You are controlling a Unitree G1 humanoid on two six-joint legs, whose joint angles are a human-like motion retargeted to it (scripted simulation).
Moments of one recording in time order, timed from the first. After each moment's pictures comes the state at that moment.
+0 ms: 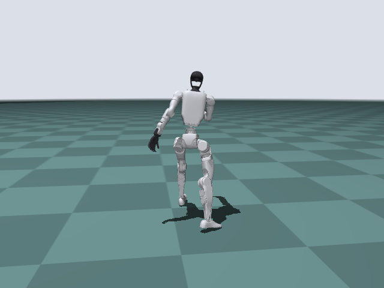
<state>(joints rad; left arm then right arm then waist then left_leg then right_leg) 0.43 0.27 0.40 1.22 1.11 -0.16 0.02 -0.80 -0.12 0.08 0.40 0.89 -0.20 0.55 0.34 0.09 -0.01 -0.96 0.20 0.10 0.67 -0.14 -0.12 0.20 -0.25 -0.65 0.02 -0.04 0.26</state>
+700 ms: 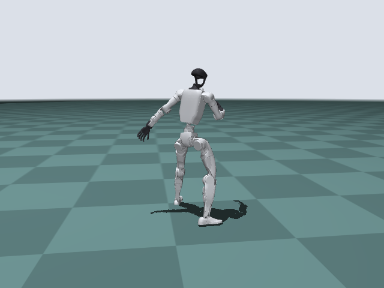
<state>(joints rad) 0.50 0.41 0.45 1.42 0.84 -0.12 -0.05 -0.70 -0.37 0.43 0.28 0.43 -0.40 0.41 0.06 0.21 0.06 -0.51 0.53 0.37 0.24 0.02 -0.24 -0.13 -0.31 -0.52 0.38 -0.17 0.15</state>
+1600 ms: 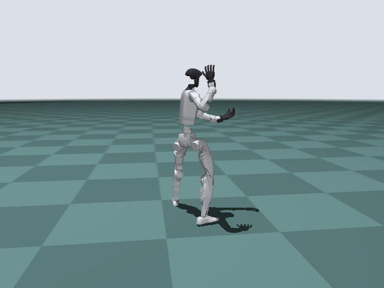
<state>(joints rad) -0.65 -0.09 -0.07 0.76 -1.08 -0.25 -0.62 -0.30 -1.12 -0.77 -0.49 0.45 -0.56 -0.34 -0.57 0.16 0.14 -0.27 0.58 0.69 0.05 0.16 -0.20 -0.16 -0.21 -0.31 0.42 -0.28 0.13</state>
